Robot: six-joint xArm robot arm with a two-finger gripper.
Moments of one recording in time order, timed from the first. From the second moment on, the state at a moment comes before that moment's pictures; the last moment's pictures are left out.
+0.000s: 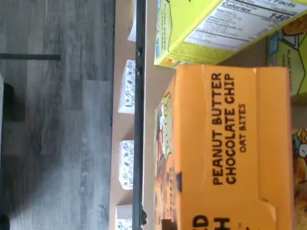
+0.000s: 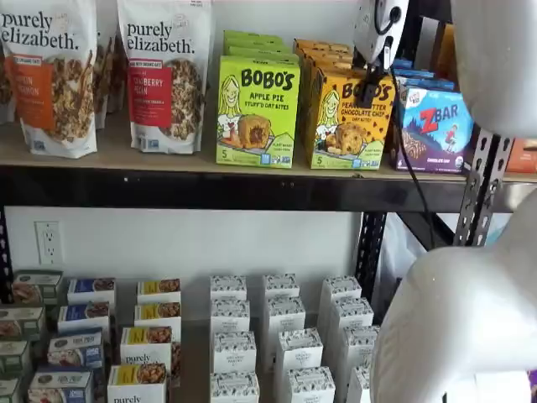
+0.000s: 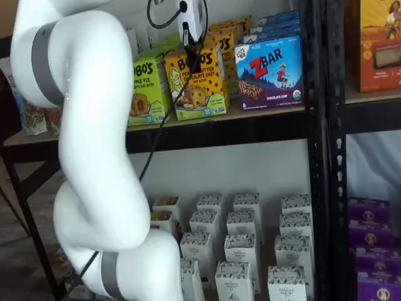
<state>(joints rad) -0.08 -0.26 -1.46 0.10 1.54 -1.63</state>
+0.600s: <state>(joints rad) -0.05 -0.32 -1.49 0.03 1.64 -1.61</state>
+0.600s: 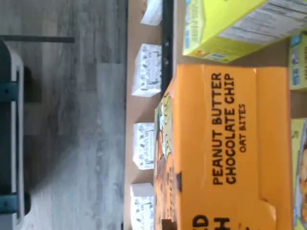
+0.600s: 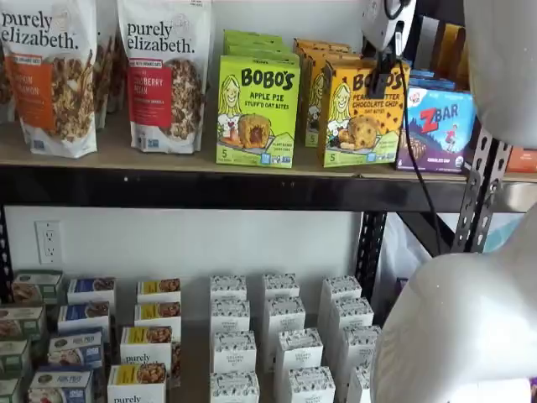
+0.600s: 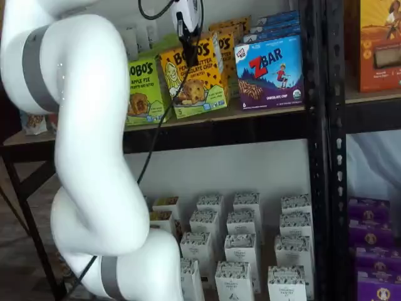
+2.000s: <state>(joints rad) -0.03 -0.51 -1.40 0.06 1.88 -1.58</state>
